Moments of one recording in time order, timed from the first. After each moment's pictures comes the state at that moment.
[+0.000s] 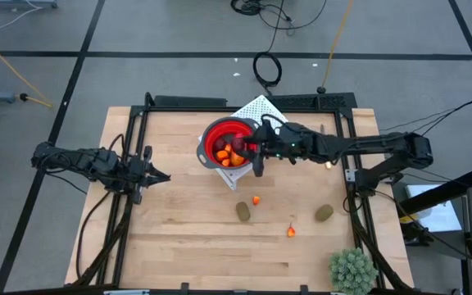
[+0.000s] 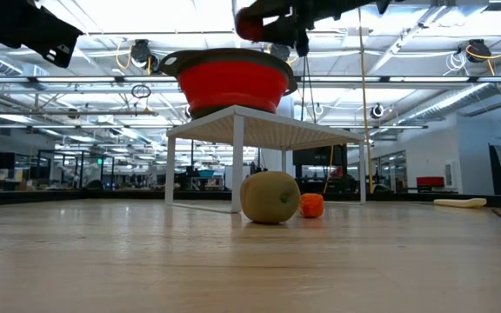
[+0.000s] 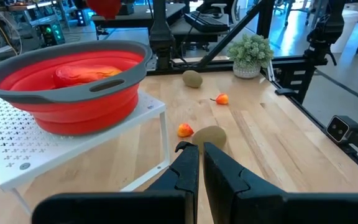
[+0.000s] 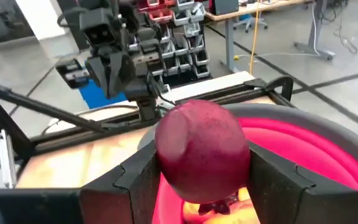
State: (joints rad) left arm -0.25 0.24 0.40 -0.38 -0.14 0.00; right arm -0.09 1.43 1.09 0.14 0.05 0.20
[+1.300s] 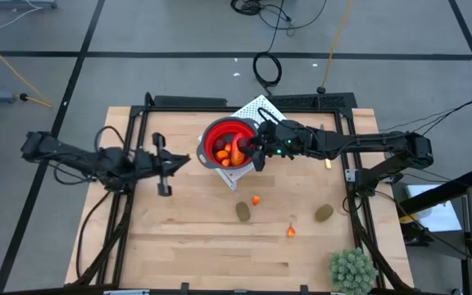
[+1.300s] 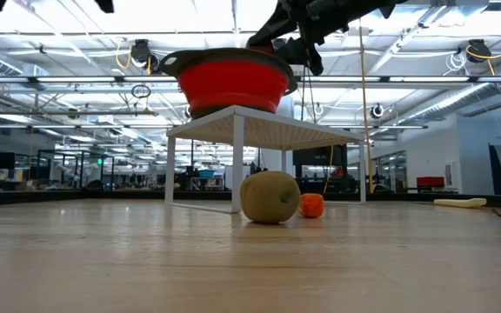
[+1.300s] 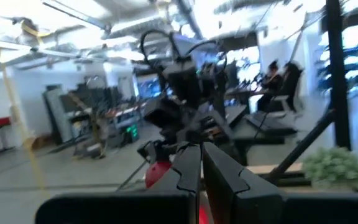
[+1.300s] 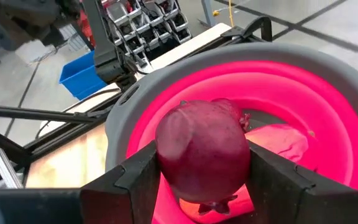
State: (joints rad) left arm -0.25 0.73 0.46 0.56 -0.38 0.27; right arm -0.14 1.42 1.09 -0.04 0.05 0.43
